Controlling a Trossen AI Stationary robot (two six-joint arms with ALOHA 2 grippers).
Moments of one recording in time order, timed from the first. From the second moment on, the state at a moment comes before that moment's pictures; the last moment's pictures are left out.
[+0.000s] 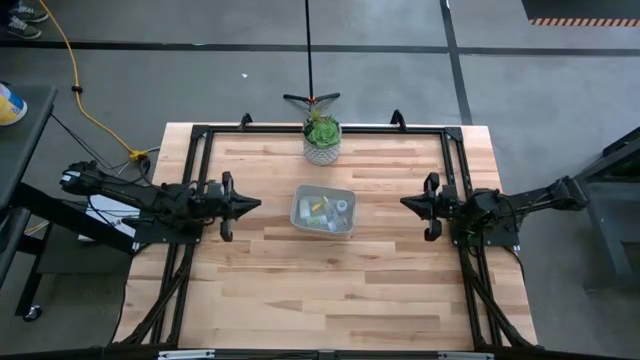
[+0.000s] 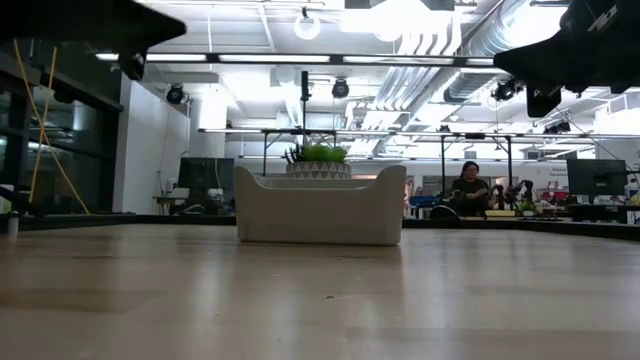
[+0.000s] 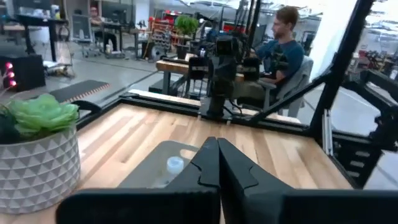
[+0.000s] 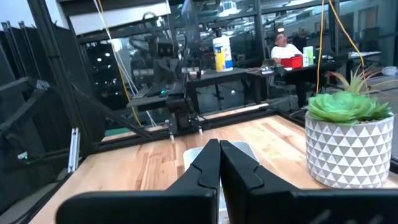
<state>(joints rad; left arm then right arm) -0.27 0.46 0.26 0.22 -0.41 -0.14 0.19 0.23 0.04 0.32 0.33 0.15</state>
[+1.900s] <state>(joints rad) -0.27 0.01 0.01 0.10 -0.38 -0.08 0.12 0.01 0.01 0.06 0.23 0.11</state>
